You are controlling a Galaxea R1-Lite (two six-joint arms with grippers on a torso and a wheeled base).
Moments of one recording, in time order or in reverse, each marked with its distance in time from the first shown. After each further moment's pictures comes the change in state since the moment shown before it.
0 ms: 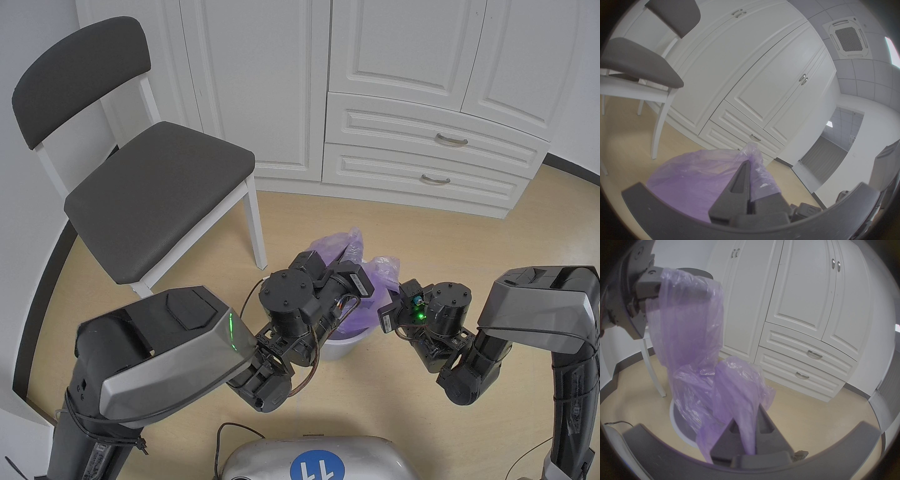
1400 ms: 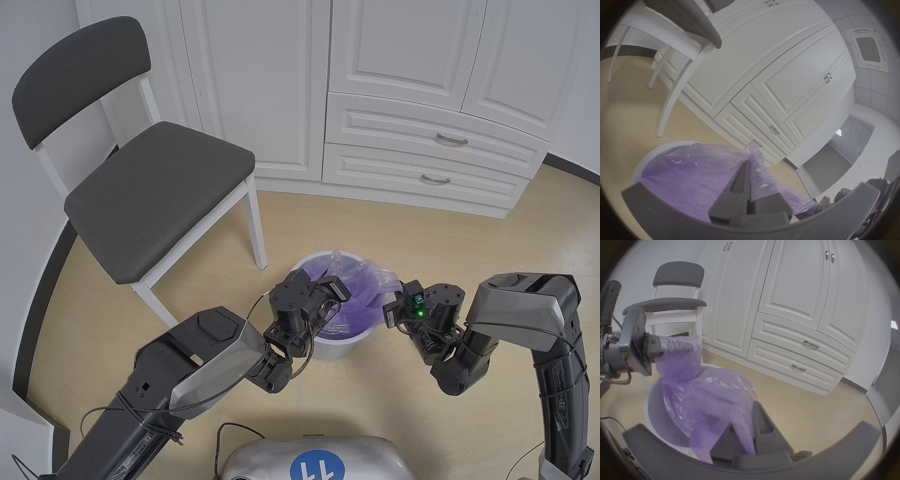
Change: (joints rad) left arm 0.122 0.330 -0.403 0.162 -0.060 -0.179; right arm -0.085 0.147 -0.143 0.000 0.026 0.020
